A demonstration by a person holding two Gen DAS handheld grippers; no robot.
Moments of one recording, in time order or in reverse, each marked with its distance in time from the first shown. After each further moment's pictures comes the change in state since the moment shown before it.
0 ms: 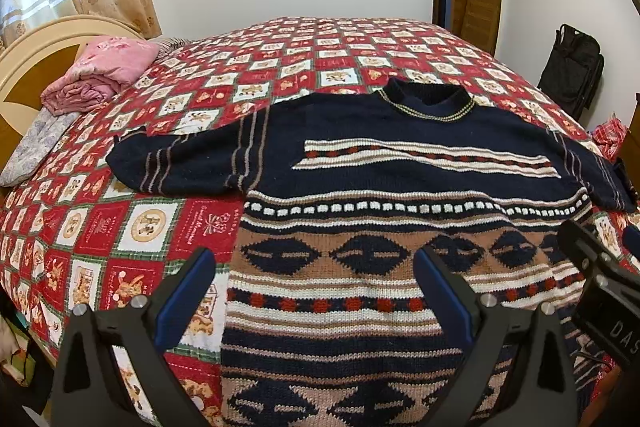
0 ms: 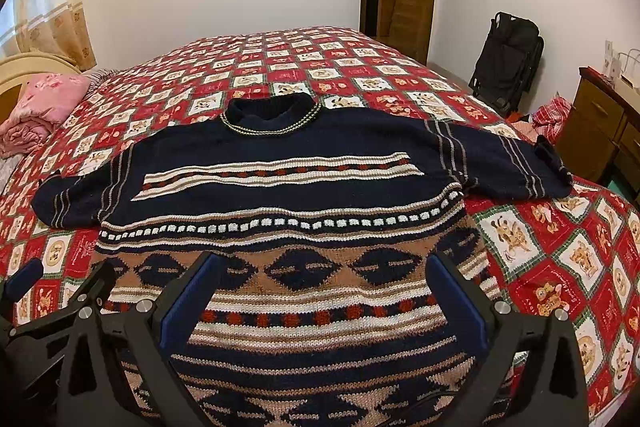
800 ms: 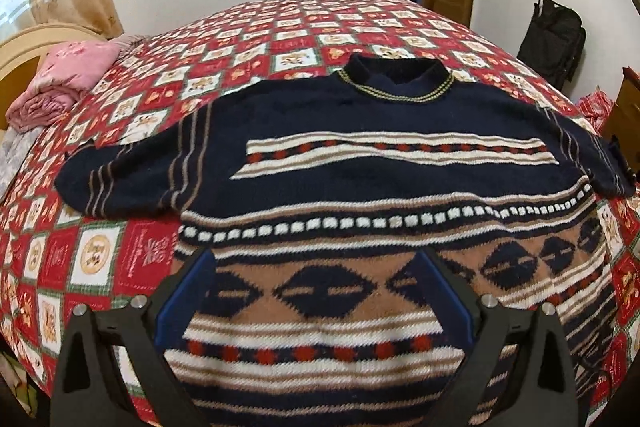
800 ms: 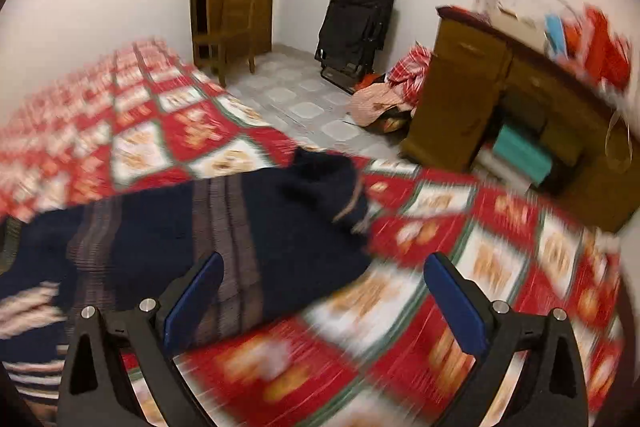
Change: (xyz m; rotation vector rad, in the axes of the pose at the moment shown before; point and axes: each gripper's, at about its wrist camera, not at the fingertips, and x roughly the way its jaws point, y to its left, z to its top) left arm 0.049 -0.036 0.021 0.084 0.074 -0.076; right arm 0.120 -0.350 0.085 0.221 0.090 -0.447
